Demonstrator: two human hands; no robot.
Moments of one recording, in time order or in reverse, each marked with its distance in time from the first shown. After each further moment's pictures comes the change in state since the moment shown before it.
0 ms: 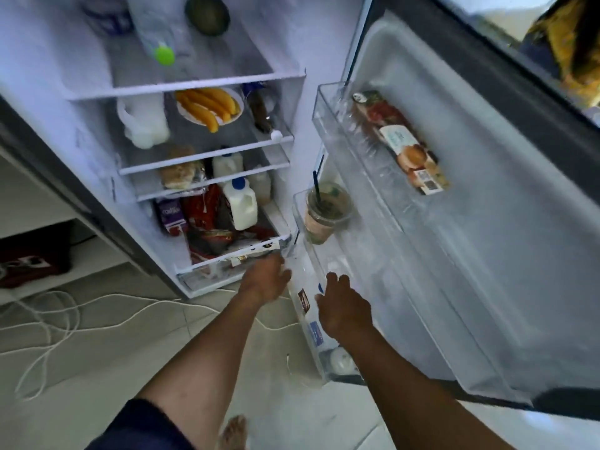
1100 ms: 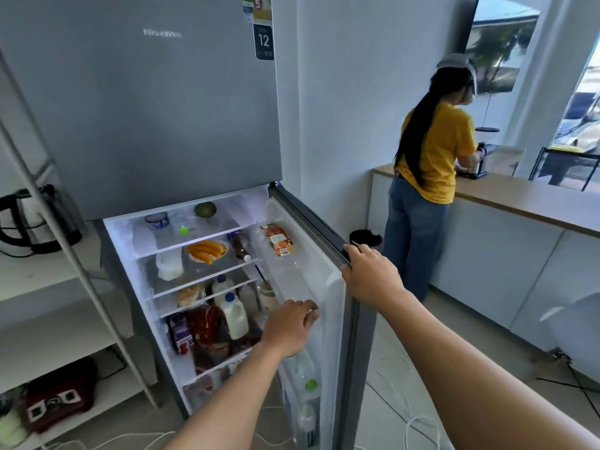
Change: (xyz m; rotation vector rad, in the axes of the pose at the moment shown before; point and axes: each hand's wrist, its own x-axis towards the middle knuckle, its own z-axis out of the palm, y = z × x) left_hand -0.285 0.229 -0.031 0.341 0.219 0.527; right_hand -0.262 0.157 -0.213 0.122 0.644 -0.167
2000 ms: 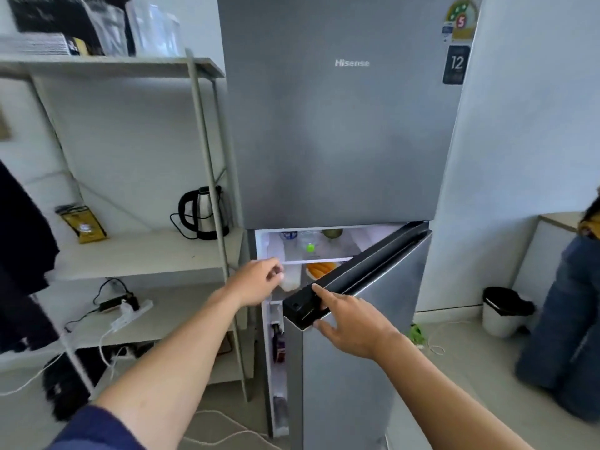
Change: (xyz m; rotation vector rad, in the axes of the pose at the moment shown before) left_hand -0.043 -0.239 -0.233 0.092 0.239 -0.414; right_hand 0.071 -0.233 0.070 0.148 -0.293 -0.732
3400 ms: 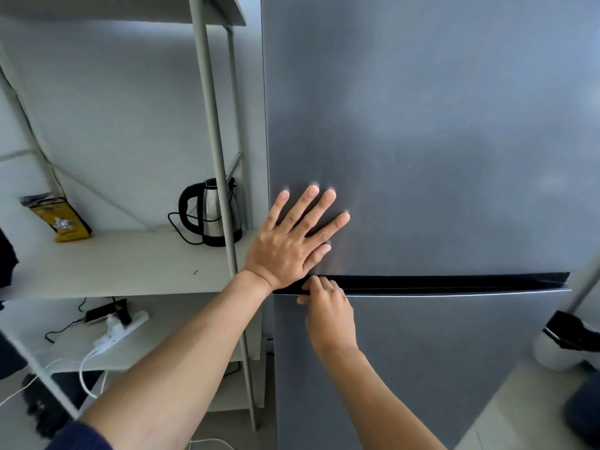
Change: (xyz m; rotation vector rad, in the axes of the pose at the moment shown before) left_hand 0.223 -0.114 -0.019 0.723 1.008 0.626; right_hand 0.312 -0.004 0.104 0.188 0.547 0.122
